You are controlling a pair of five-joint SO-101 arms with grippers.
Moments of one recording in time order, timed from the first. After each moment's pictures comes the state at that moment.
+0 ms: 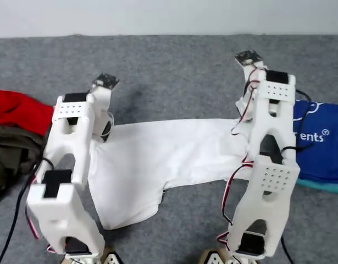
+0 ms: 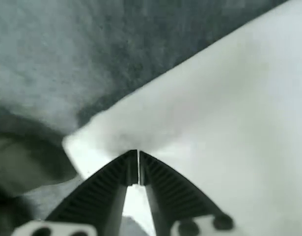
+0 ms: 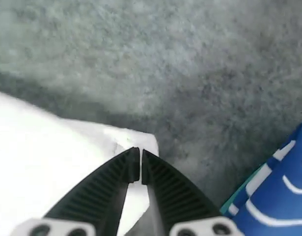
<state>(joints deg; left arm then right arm) -6.1 16.9 5.0 74.2 -15.3 6.0 42.3 -39.9 84.2 29.2</state>
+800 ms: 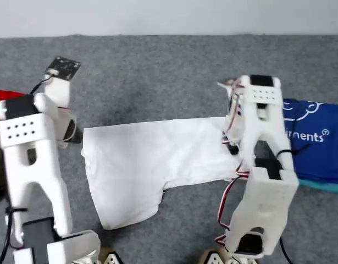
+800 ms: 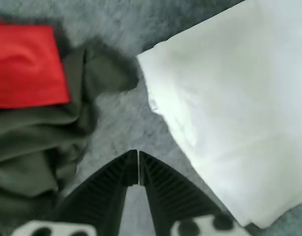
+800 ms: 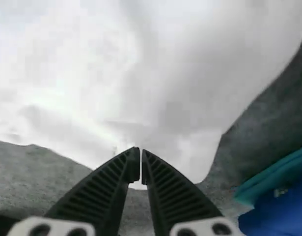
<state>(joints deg) -18.4 -9.6 5.0 95.6 -20.5 4.0 29.9 -14.9 96.4 23.3</state>
